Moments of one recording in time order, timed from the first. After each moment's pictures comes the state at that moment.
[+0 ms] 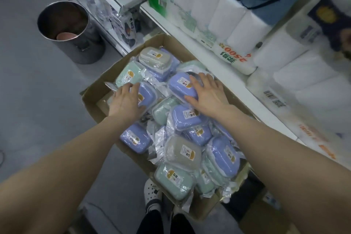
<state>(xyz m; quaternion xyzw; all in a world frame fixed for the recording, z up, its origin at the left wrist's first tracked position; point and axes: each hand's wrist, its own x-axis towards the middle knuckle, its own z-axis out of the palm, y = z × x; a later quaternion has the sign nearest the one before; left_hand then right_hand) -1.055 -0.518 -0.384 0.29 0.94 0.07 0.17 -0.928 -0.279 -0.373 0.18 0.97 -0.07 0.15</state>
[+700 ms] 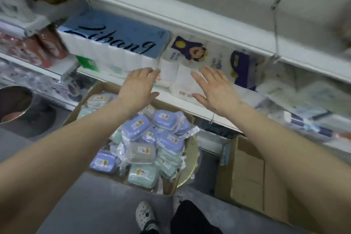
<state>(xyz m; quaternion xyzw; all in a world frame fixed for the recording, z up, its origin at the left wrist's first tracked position) -0.915 -0.391 -0.123 0.65 0.76 0.09 -0.03 -0.677 -0.258 -0.112 0.26 0.96 0.12 -0.04</state>
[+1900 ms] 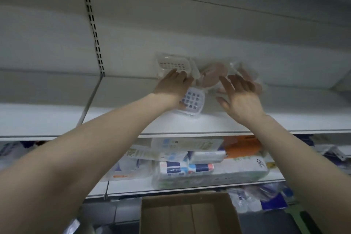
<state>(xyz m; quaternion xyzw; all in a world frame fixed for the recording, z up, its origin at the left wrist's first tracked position) -0.439 0.012 0.046 0.85 0.50 0.09 -0.13 -0.190 -0.001 0.045 0.55 0.80 0.22 -0.13</state>
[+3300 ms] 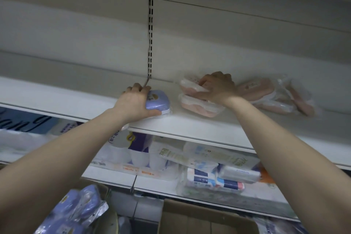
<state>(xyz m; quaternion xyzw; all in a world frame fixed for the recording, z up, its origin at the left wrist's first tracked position) -0.622 -0.079 0.016 0.66 0.73 0.15 -0.04 -0.370 0.036 0.078 0.54 0.84 -0.03 -0.08</state>
